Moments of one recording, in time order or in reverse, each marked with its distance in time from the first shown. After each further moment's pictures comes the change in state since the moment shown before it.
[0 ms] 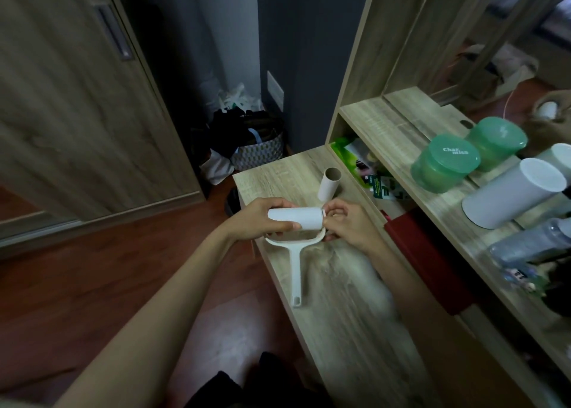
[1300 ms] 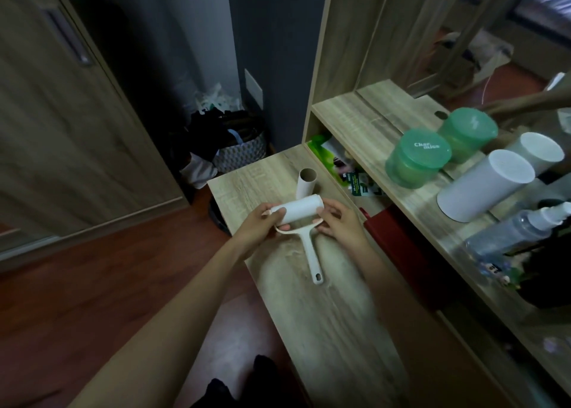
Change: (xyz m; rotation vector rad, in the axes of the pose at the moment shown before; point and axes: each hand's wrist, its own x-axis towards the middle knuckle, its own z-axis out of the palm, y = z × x) left_hand 0.063 -0.032 0.059 -0.493 0.226 -0.219; right_hand 0.026 0.049 -0.024 0.285 0.213 0.155
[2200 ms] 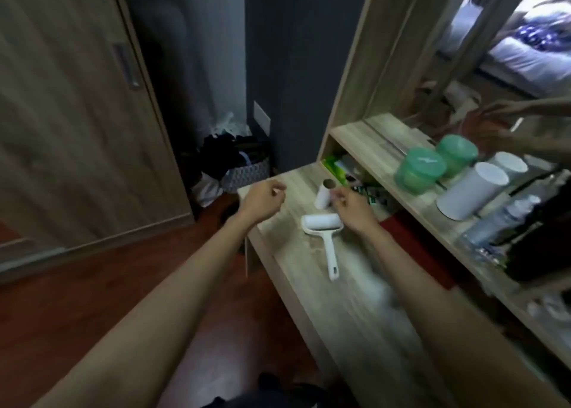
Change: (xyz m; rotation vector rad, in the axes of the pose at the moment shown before) left_hand -0.061 0.073 -0.066 0.764 0.135 0.326; right_hand -0.040 -0.061 0.043 -0.841 0.102 -0.343
